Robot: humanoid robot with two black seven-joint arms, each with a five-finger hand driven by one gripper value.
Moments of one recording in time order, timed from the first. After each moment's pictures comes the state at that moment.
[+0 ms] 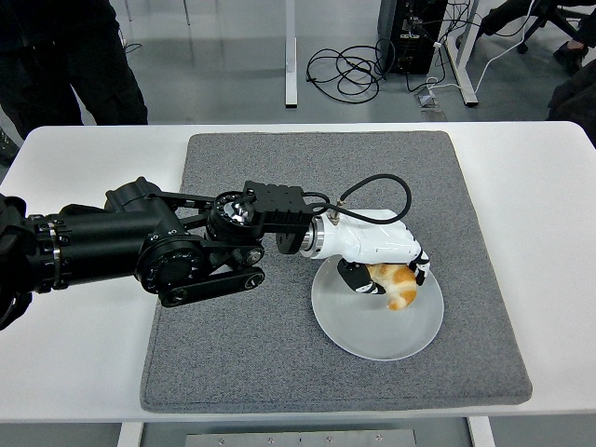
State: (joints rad) left arm -1.37 0.00 0.22 -1.02 1.46 0.13 -0.29; right arm -0.10 0.00 0.00 0.16 -0.08 -0.05 0.22
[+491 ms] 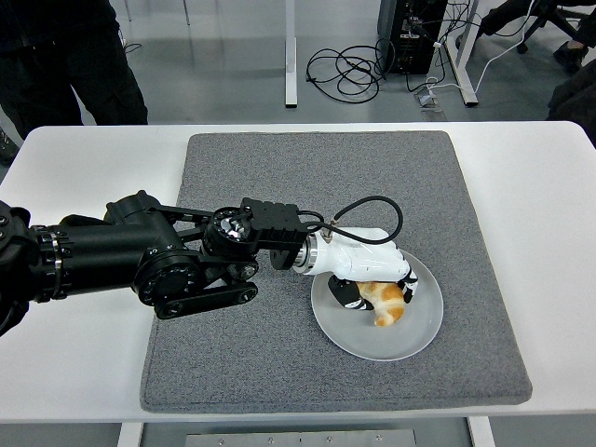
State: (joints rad) left arm -1.35 0.00 0.25 -1.02 1.48 0.13 -0.29; right arm -0.10 0.00 0.00 0.16 -0.08 -0.05 0.22
